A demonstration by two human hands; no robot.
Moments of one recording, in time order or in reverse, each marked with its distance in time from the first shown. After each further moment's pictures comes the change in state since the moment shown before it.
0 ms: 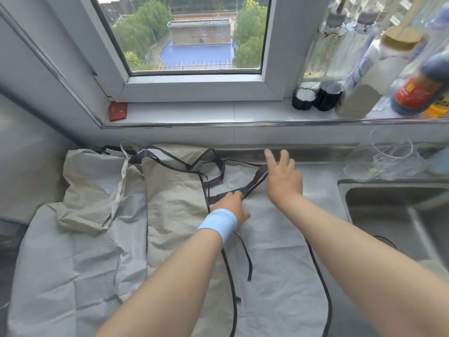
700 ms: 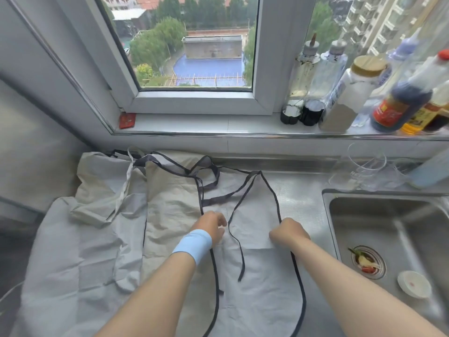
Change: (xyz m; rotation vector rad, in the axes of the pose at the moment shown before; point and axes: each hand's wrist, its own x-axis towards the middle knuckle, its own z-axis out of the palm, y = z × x) left_hand -0.064 -0.015 0.009 -0.141 0.037 -0.038; right_hand -0.090 0.069 0.020 0.535 -0.591 0.300
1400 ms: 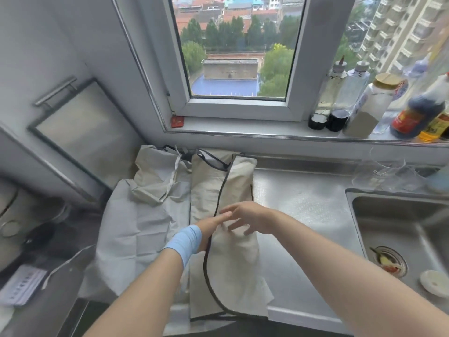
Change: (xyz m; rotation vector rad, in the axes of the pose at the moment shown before) left_hand -0.127 -0.082 -0.044 -0.980 -0.282 -0.323; right_hand -0.137 -0.141 0.058 0.322 -0.610 -0.395
